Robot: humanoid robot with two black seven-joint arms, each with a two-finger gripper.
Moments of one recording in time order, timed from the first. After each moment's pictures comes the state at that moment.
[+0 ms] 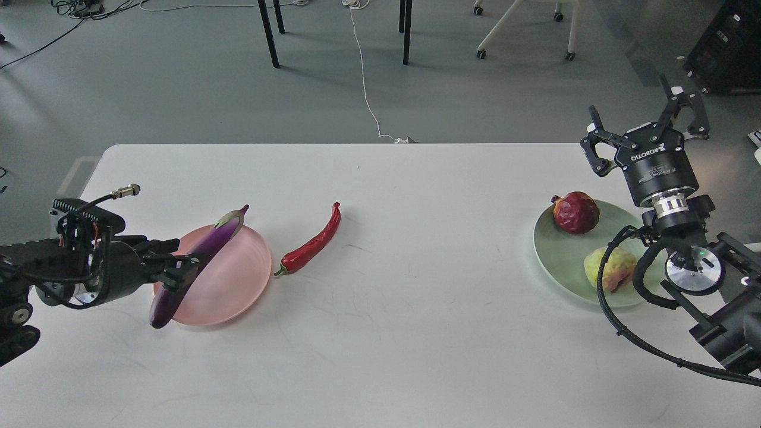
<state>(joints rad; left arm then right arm) -0.45 0.96 -0.58 -1.49 1.87 -0.26 -0.08 0.53 -0.46 0.83 0.93 0.16 0.49 0.49</state>
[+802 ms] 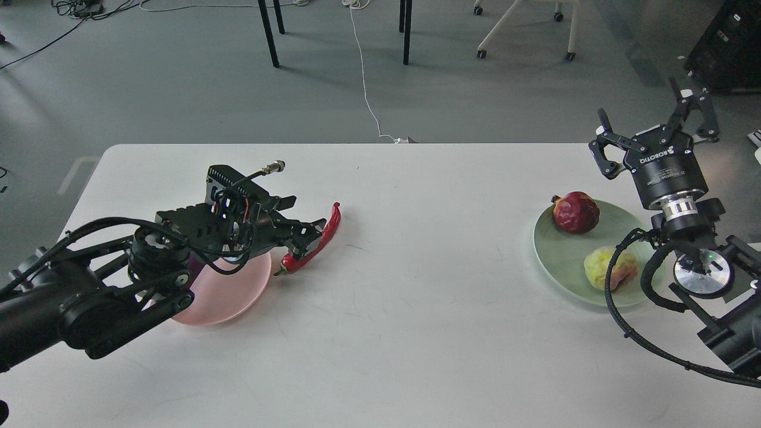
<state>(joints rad) -0.70 0.50 -0.45 -1.32 2.06 -0.26 0.03 0.51 -0.48 0.84 0.92 0.16 0.49 0.49</state>
